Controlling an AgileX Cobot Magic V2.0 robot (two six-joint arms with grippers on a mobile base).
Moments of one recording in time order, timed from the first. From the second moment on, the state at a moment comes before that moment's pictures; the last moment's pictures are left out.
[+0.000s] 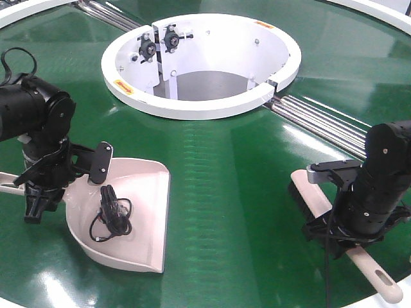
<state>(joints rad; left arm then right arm) -0.28 1.85 -1.35 0.30 1.20 1.17 0.18 1.63 -0.97 0.02 1.03 -0.01</state>
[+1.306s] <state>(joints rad) -0.28 1.85 -1.35 0.29 1.20 1.16 0.18 1.63 -0.97 0.02 1.06 -0.01</state>
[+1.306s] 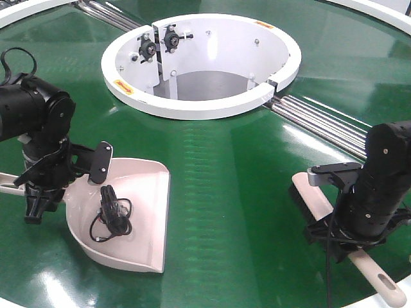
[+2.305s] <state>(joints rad) -0.28 1.68 -1.35 0.06 1.22 1.02 0.18 1.43 -0.97 0.02 0.99 -0.01</state>
